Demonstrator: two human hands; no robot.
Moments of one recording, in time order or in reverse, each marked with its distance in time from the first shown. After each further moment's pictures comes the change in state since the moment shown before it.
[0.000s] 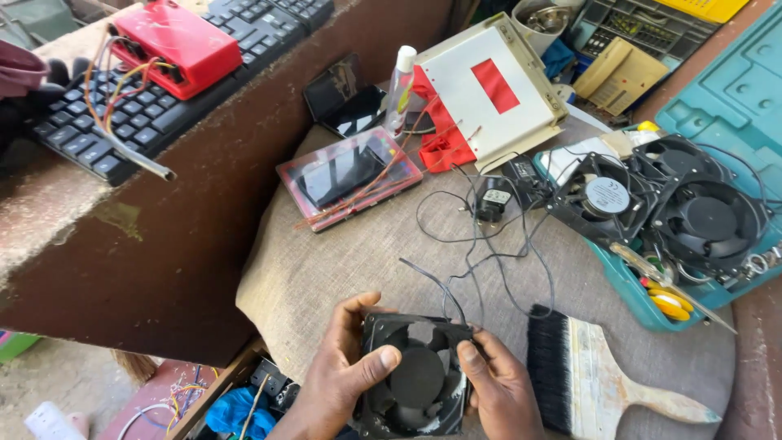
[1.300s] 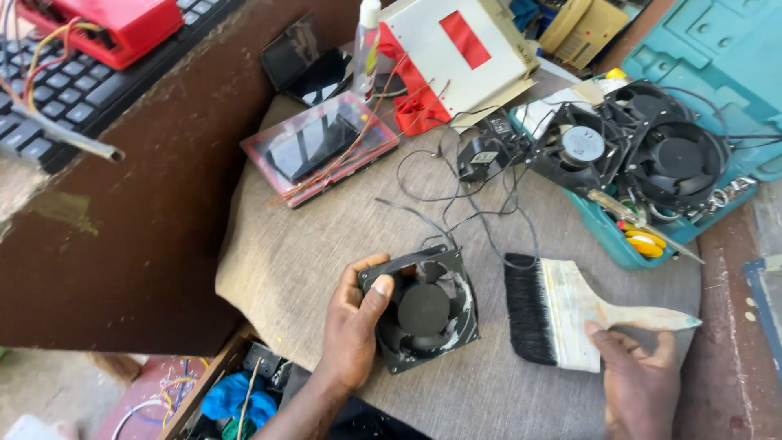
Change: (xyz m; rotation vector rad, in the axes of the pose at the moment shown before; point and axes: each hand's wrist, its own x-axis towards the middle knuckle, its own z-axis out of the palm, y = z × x) left_hand 0.024 -0.014 0.018 -0.001 0.071 0.099; right_hand -0.007 0.051 -0.140 0.193 0.728 -0.276
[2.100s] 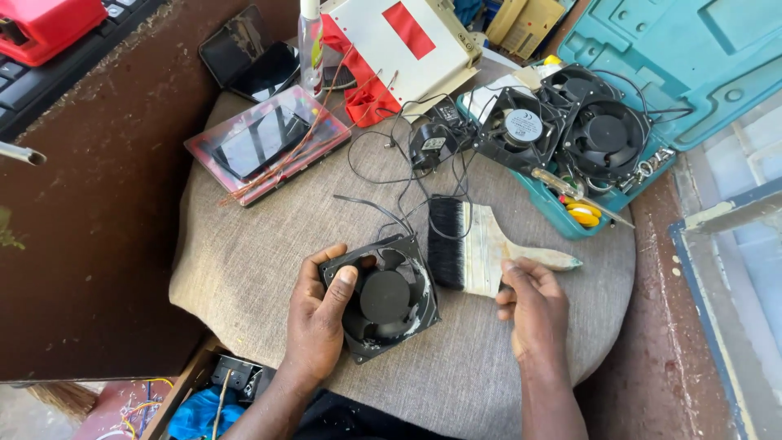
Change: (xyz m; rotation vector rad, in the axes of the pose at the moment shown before) left_hand -0.006 0.004 0.002 0.129 -0.013 0.009; right_hand -0.039 -0.065 0.079 0.008 -0.072 0.263
